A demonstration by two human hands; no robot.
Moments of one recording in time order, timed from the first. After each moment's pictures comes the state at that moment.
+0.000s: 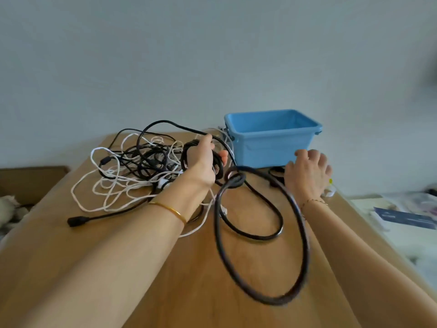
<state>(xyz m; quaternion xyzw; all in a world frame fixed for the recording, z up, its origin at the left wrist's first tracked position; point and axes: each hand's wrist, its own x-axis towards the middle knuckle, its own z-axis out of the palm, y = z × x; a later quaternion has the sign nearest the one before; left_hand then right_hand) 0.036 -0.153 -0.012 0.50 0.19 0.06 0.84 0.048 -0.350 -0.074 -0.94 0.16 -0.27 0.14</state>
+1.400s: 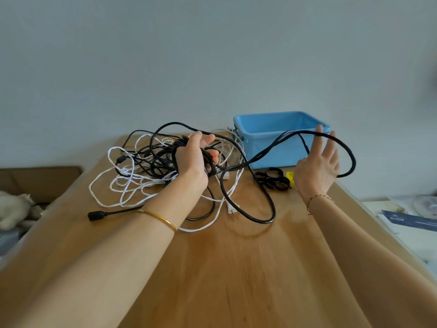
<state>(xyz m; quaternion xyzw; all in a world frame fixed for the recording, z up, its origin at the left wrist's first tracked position) 0.000 -0.122 -0.007 0.49 0.14 0.13 0.85 0.045 -0.342 -0.070 -0.88 0.15 -0.37 0.24</state>
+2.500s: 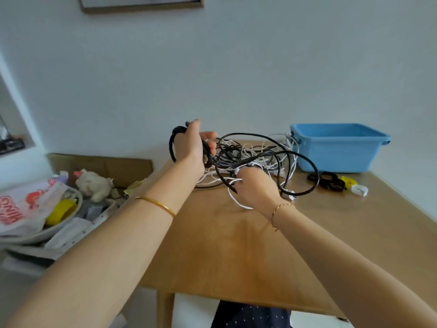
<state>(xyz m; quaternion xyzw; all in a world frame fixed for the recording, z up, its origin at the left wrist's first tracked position) -0.112 -0.006 0.027 0.50 0.16 0.27 0.81 -0.085 -0.126 -0.044 -0.96 -0.19 -0.10 0.19</state>
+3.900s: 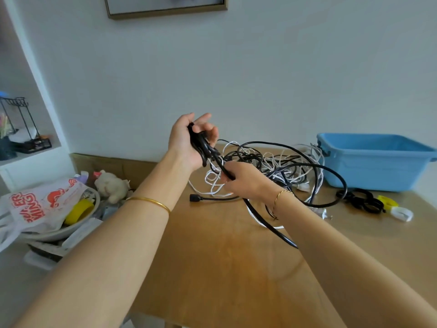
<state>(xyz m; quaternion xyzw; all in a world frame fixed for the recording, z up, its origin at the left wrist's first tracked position) -0.096 0.048 0.045 0.31 0.01 0.16 0.94 -0.044 -0.074 -0.022 -0.88 -0.37 0.00 0.30</state>
